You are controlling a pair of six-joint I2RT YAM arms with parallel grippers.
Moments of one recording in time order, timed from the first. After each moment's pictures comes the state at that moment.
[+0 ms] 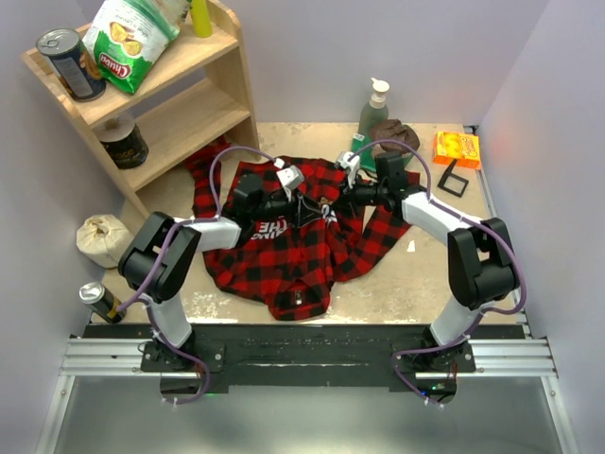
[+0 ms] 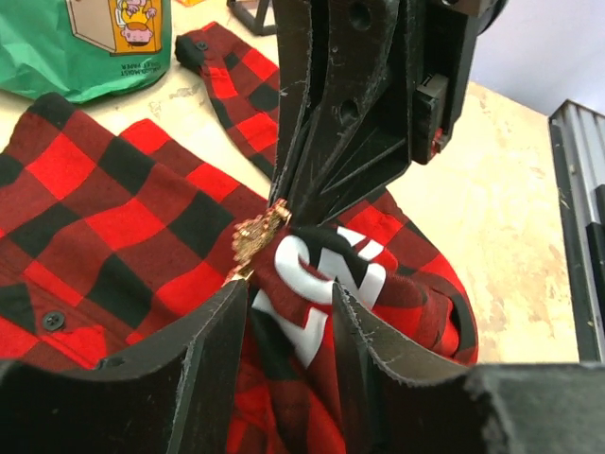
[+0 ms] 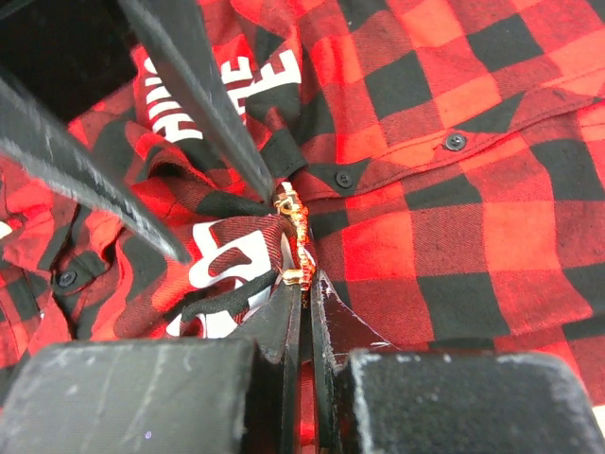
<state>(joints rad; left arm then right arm) -0.48 1.80 0.88 0.77 0.75 -0.13 0.31 1.71 1.11 -0.09 -0.77 -0.30</state>
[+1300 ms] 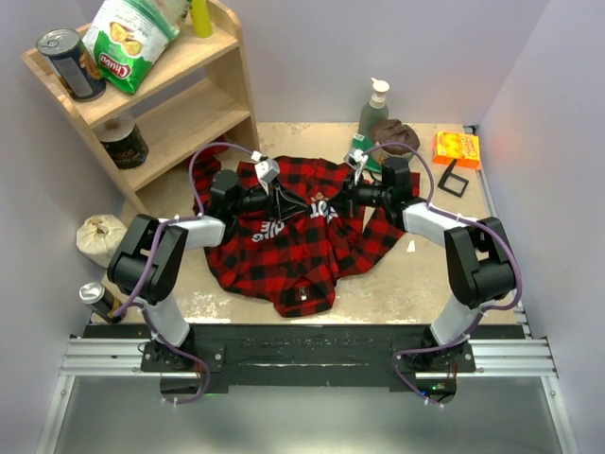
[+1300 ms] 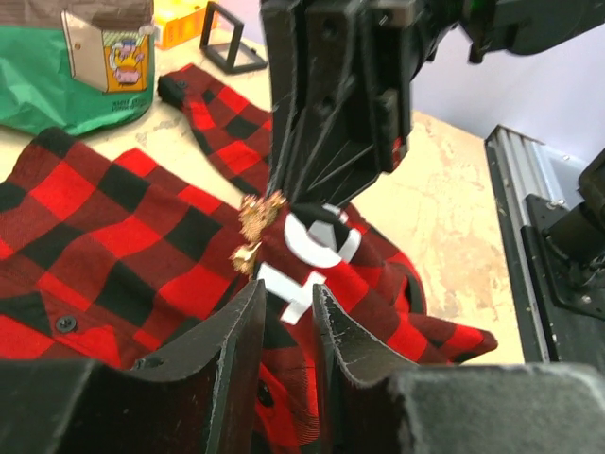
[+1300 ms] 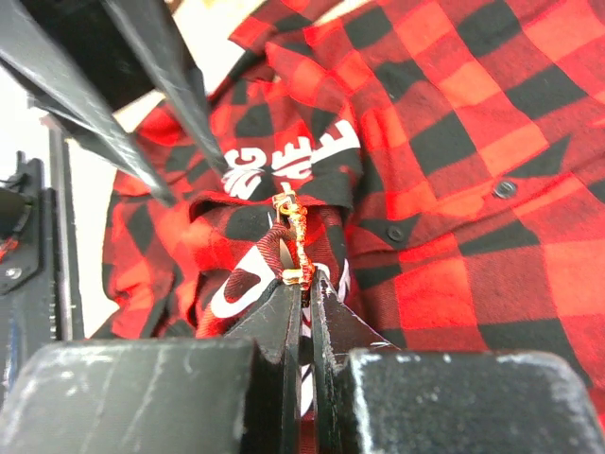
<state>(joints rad) -0.36 1.76 0.84 0.90 0.96 -0.26 0.30 1.71 0.97 0.32 -0.90 0.09</state>
